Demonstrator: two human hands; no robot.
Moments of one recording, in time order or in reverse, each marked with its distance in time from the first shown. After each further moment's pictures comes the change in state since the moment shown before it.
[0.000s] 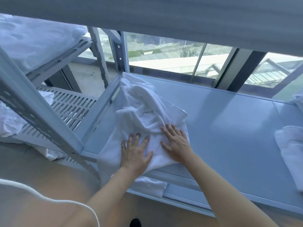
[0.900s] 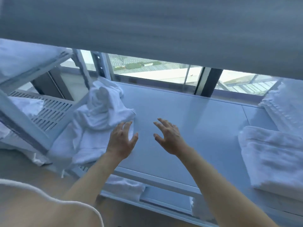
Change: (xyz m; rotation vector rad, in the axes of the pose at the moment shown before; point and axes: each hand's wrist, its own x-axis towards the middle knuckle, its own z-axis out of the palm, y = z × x) left_hand 0.014 0.130 -0.063 -0.296 0.208 -0.041; right_hand -0.064 0.079 -0.108 0.164 0.104 -0.047
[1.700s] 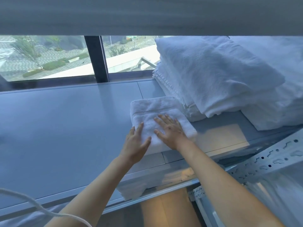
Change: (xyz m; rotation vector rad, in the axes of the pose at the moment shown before) left_hand -0.080 0.358 0.265 -0.364 -0.521 0.289; right_hand -0.269 0.324 -0.138 -0.156 0.078 0.489
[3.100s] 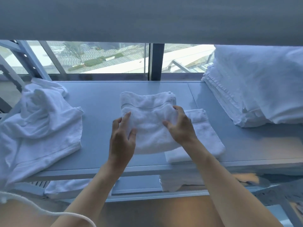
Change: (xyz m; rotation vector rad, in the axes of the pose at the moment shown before) left_hand -0.131 -0.099 -0.210 0.062 0.661 0.102; right_hand 0.004 -0.242 0.008 0.541 0.247 0.119
